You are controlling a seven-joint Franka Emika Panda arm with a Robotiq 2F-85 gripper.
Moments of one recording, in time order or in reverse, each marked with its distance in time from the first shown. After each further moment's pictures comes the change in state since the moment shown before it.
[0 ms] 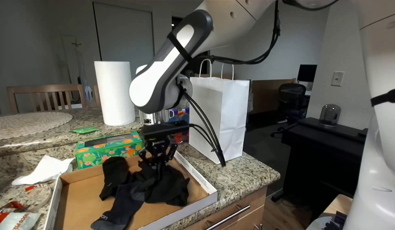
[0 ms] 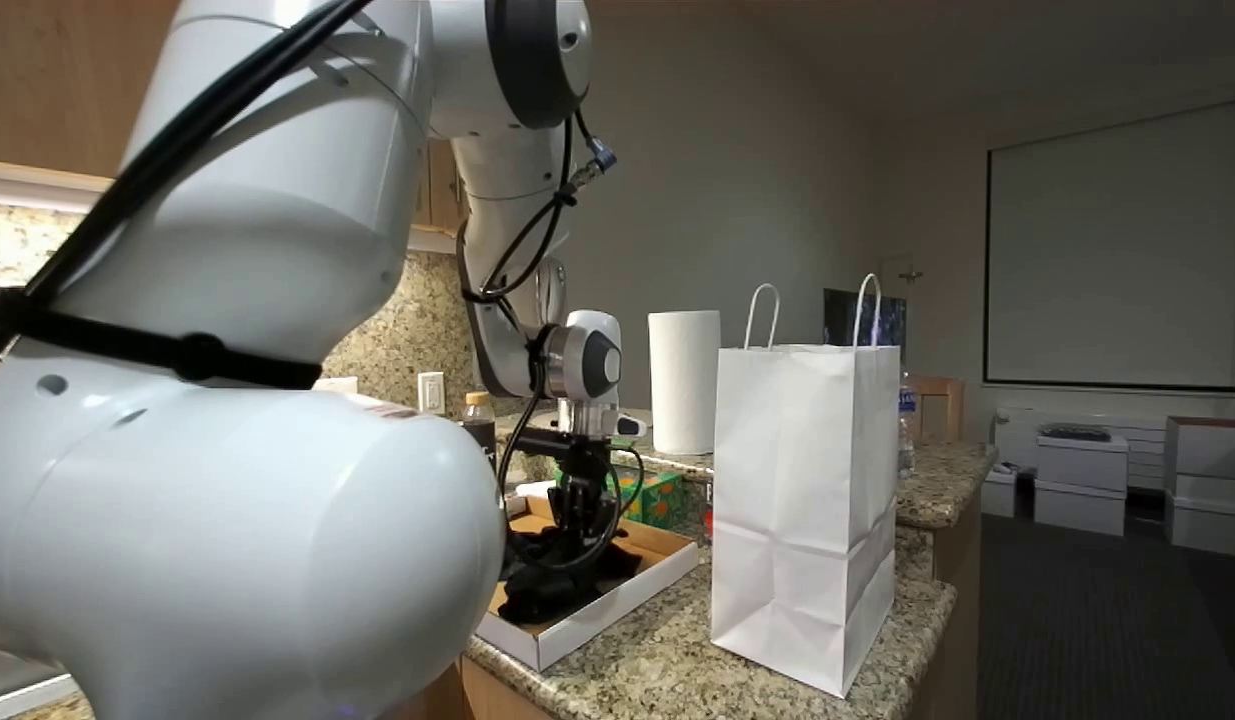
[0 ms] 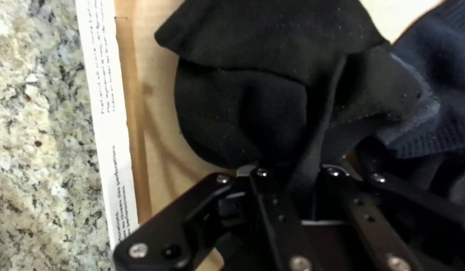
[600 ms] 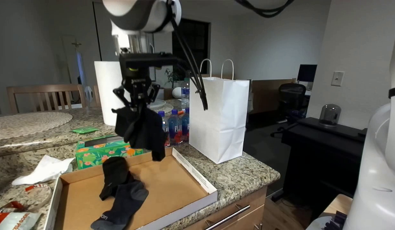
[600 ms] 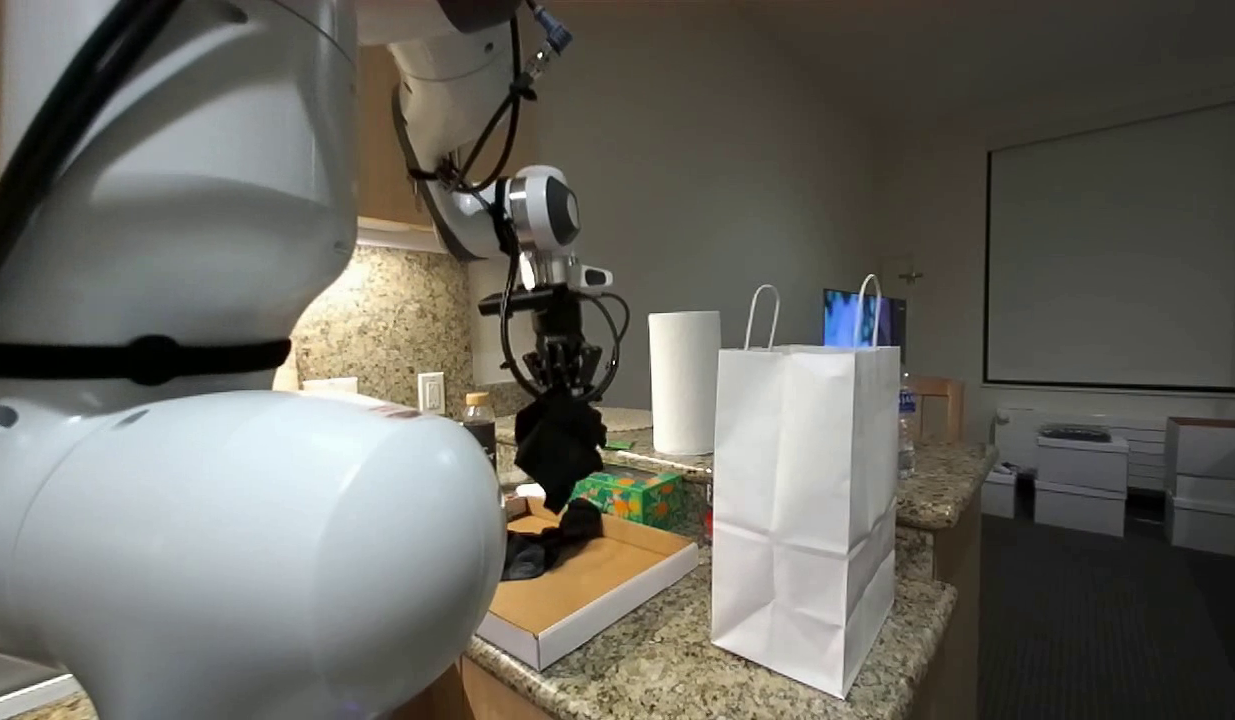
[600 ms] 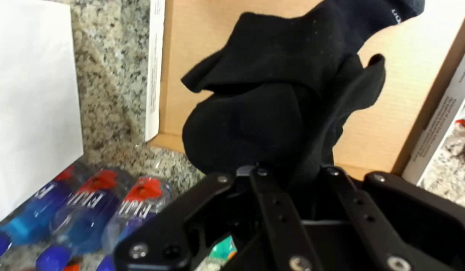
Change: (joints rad) arm 0.017 -0.238 0.079 0.221 -0.139 -0.308 -0.043
